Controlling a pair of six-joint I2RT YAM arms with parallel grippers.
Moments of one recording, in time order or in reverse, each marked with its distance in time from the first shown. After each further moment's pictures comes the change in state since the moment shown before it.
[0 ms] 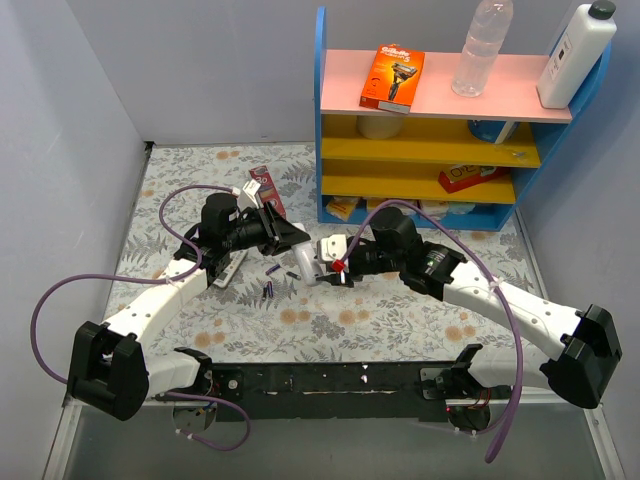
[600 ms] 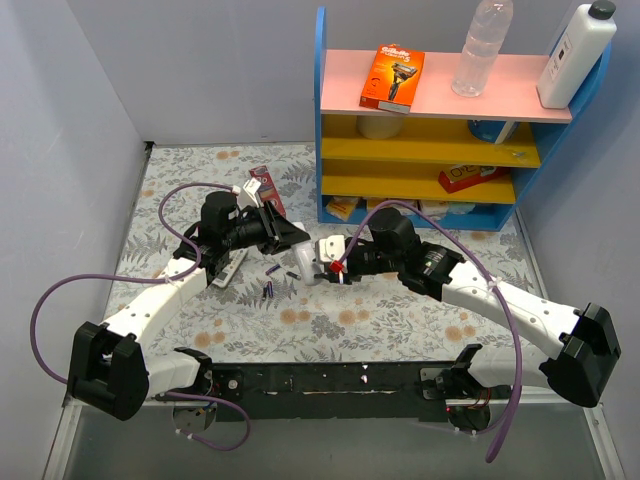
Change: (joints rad) left arm 0.001 0.000 0.015 -0.019 0.000 0.027; right arm 0.008 0.008 0.000 0.008 0.008 -0.001
